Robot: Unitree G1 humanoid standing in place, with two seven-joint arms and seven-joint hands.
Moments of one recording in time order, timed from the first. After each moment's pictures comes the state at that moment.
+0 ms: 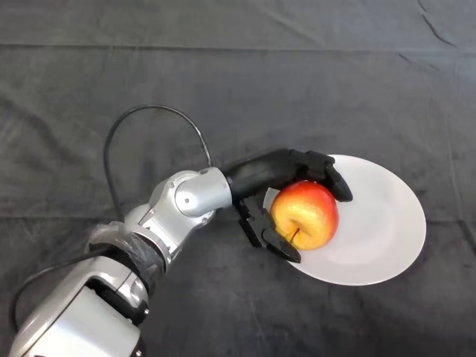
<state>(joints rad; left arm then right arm) -0.93 0.11 -0.58 1.12 0.15 -0.52 -0.36 -0.60 -0.49 -0.87 1.21 0.84 0.34 0.54</state>
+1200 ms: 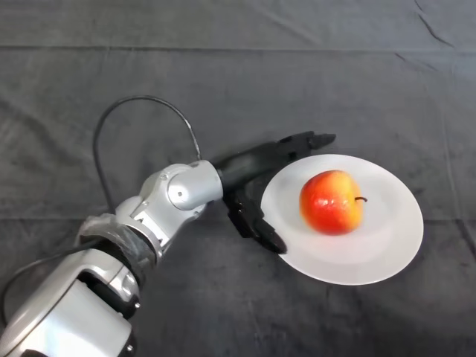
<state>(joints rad) -0.92 0.25 -0.53 1.13 0.14 -0.53 -0.33 -0.60 -0.49 -0.87 1.21 0.84 0.34 0.54</state>
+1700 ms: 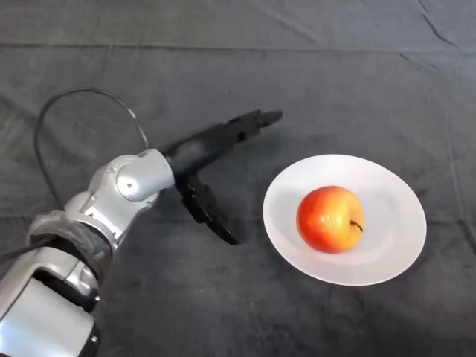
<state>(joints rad) -0.83 0.33 -0.41 1.14 0.07 -0.57 -0.32 -0.60 -0.49 -0.87 1.21 0.84 0.34 0.54</state>
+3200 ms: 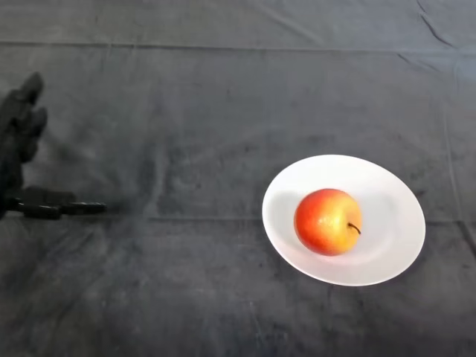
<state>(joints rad) -0.61 0.52 0.18 1.15 -0.36 -0.57 -0.35 -0.60 -0.49 -0.87 1.21 0.84 0.34 0.54</state>
